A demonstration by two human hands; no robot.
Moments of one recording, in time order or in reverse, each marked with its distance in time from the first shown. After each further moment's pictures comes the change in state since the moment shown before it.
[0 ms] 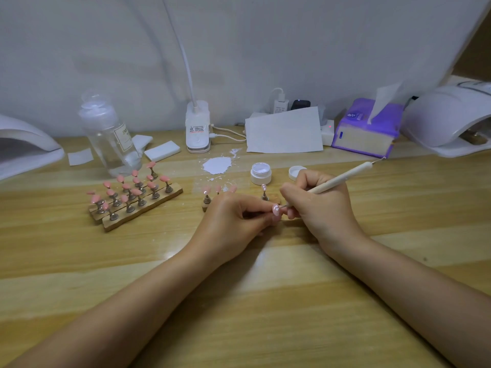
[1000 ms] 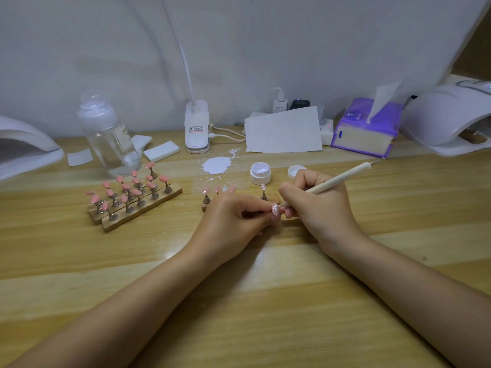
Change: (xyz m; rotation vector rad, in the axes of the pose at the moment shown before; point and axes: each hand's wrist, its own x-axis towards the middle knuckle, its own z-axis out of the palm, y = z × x) left_hand 0.000 0.000 0.001 0.000 0.000 -0.002; right_hand -0.002 -0.003 0.001 0.042 -0.020 0.012
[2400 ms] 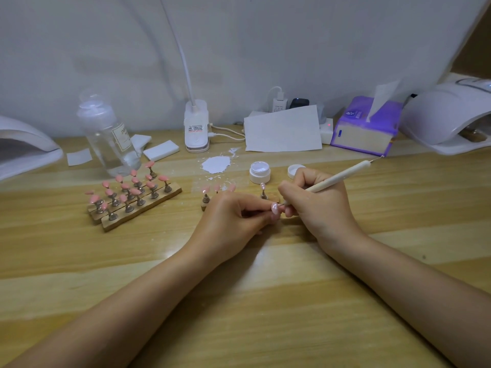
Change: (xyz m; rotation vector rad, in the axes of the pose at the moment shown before) left_hand -0.002 0.004 -0.002 -0.005 -0.005 -0.017; right_hand 0.000 0.000 -0.001 -0.008 0.013 -0.002
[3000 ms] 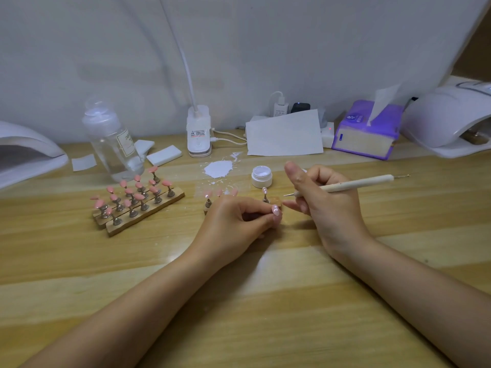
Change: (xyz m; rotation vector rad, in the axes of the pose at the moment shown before) left_hand 0.000 -0.004 0.001 -0.097 0.004 -0.091; right_hand 0.000 -0.008 0.000 0.200 0.088 0.037
